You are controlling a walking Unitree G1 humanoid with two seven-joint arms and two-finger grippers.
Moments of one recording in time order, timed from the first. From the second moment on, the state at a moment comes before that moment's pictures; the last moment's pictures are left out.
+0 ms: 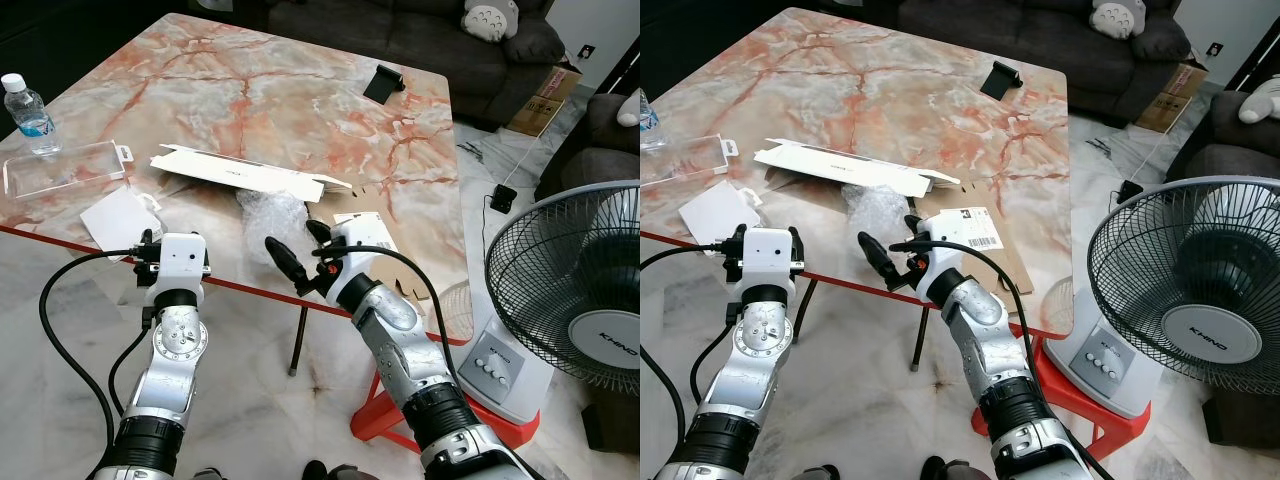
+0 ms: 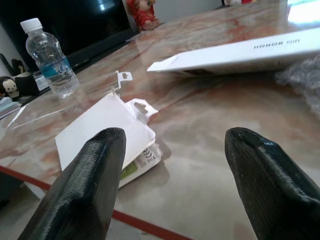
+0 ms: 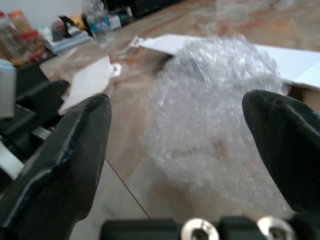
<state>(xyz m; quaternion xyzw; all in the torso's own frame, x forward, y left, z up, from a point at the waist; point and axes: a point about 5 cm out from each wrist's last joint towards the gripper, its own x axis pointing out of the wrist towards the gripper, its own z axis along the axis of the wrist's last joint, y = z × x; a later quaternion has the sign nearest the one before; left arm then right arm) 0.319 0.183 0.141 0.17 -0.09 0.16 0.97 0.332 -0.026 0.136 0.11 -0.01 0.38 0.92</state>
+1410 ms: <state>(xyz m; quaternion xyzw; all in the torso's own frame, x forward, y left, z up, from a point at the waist) 0.320 0.174 0.148 0.18 -0.09 0.13 0.97 0.348 -0.029 0.114 0.07 0.05 0.36 0.93</state>
